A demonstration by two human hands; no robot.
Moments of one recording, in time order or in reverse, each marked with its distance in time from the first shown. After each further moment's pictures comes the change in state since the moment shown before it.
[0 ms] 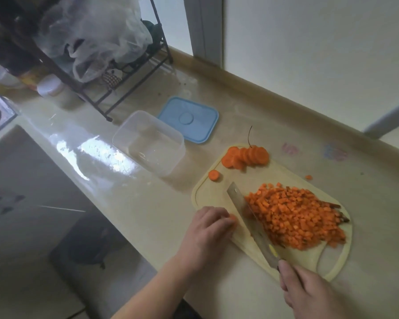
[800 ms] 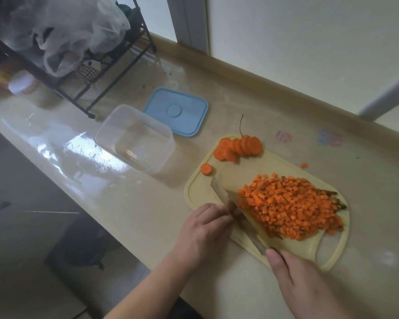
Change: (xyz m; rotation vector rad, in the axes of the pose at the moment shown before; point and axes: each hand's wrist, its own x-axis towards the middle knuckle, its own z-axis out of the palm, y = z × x) left_hand 0.007 -0.002 -0.005 -0.074 -0.096 0.086; right_hand 0.014 -0.003 0.006 -0.242 0.040 -0.181
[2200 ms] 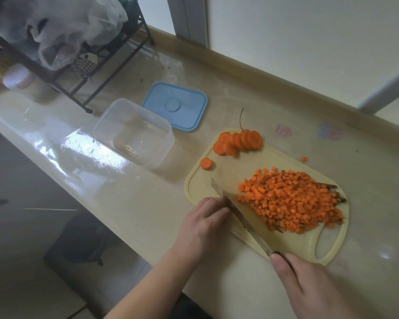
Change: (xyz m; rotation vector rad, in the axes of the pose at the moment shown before) left_hand 0.000 0.004 -0.003 0.041 -0.057 -0.071; right_hand -0.013 0.011 -0.001 -0.008 -0.022 -0.037
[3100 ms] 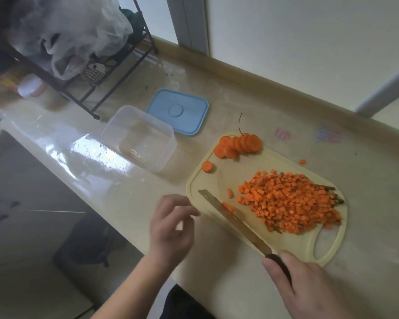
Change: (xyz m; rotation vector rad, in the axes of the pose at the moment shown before) left_hand 0.002 0.014 -0.058 -0.032 0.386 -0.156; right_hand -0.005 0.001 0.000 -0.177 0.036 -0.055
